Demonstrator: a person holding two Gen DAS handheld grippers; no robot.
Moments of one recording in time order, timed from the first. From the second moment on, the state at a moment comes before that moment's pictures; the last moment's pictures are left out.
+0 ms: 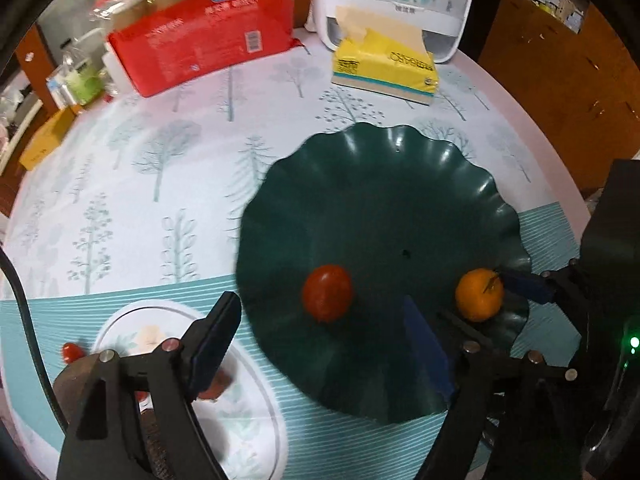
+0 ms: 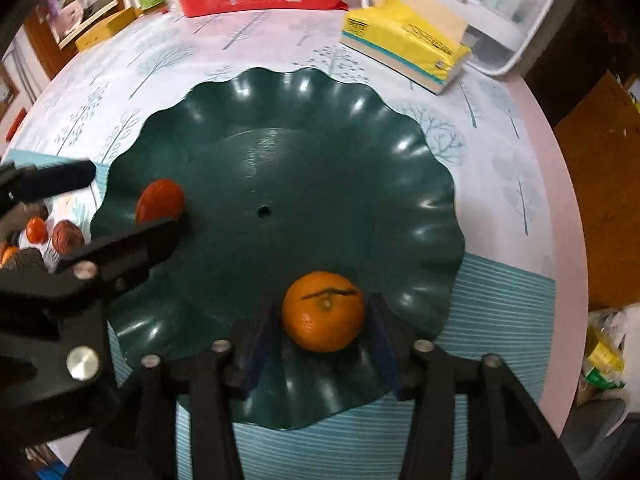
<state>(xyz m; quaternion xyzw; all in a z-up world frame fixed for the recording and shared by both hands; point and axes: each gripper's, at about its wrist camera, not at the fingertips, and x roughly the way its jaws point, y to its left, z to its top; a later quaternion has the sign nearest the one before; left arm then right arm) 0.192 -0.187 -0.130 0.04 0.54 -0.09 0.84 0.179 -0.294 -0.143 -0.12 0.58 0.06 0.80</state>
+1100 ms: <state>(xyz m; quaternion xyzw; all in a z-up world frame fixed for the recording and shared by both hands) 0.057 -0.090 0.011 0.00 0.43 0.03 0.90 0.121 -0.252 -0.048 -0.06 0.49 0.09 0.86</state>
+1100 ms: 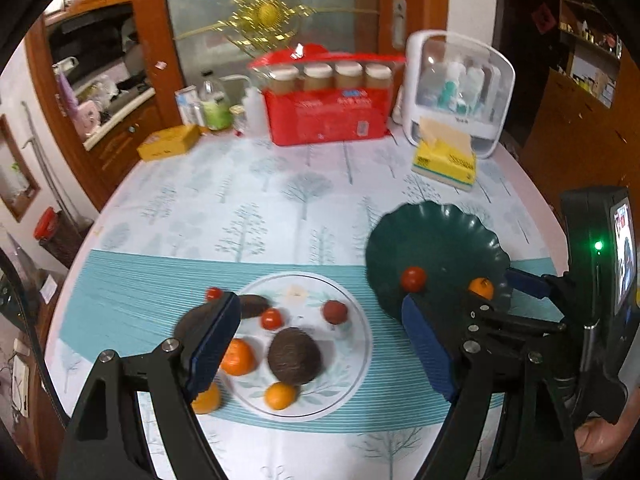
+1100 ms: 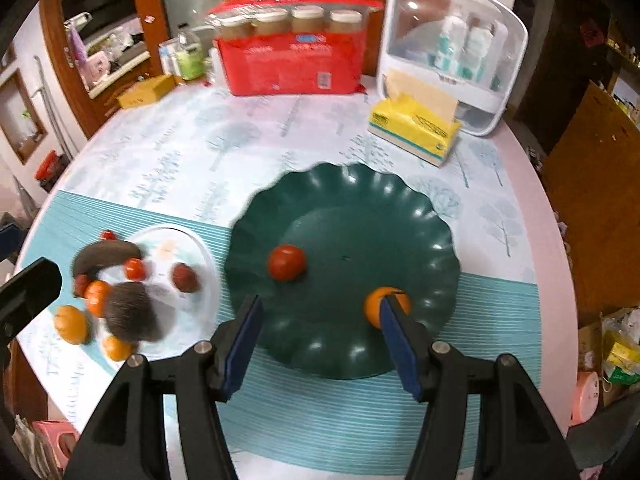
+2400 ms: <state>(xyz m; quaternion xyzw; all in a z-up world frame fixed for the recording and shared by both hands) 0.033 0.146 -0.060 0.00 0.48 -0.08 0.87 0.020 -0.113 -0.044 -0.02 0.48 0.01 0.88</state>
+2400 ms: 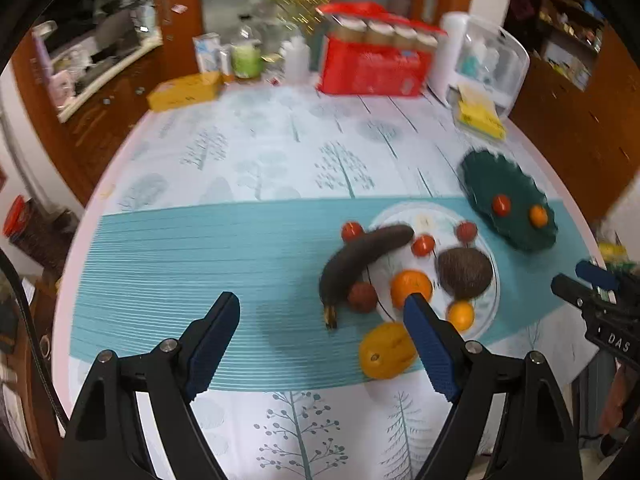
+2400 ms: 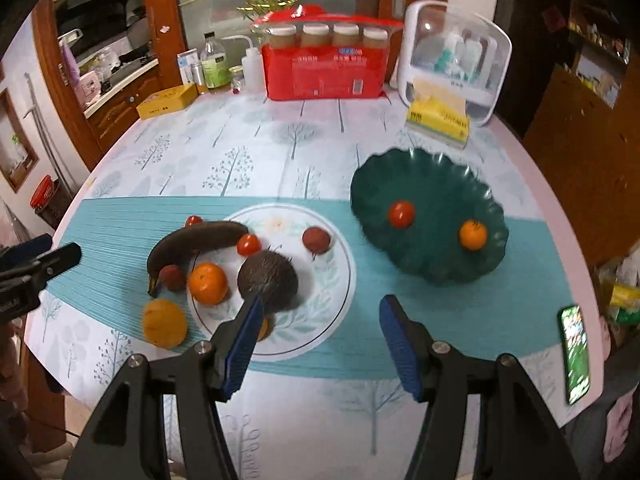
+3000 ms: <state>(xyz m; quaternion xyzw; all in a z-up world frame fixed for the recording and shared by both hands) 0.037 0.098 -0.146 0.01 0.57 -0.18 0.80 0.079 -0.097 -0.094 0.00 0.52 0.08 0.85</state>
